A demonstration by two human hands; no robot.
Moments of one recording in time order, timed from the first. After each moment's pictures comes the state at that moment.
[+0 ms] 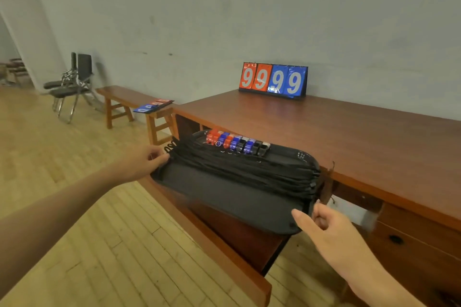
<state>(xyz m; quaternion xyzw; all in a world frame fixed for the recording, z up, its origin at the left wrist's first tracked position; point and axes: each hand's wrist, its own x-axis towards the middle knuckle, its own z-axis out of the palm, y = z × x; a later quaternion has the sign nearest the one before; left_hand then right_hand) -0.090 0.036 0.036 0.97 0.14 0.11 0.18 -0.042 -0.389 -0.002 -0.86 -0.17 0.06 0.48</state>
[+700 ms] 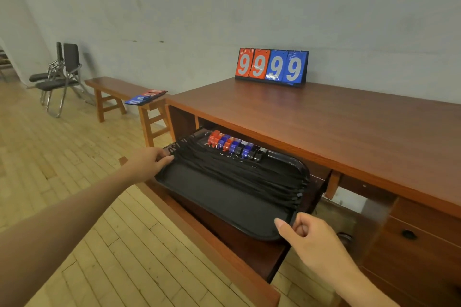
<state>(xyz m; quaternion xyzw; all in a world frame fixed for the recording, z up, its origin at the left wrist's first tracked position) -0.032 0.057 -0.018 0.97 0.19 0.09 0.15 -0.025 -0.356 -0.052 -0.87 -0.16 0.10 0.46</state>
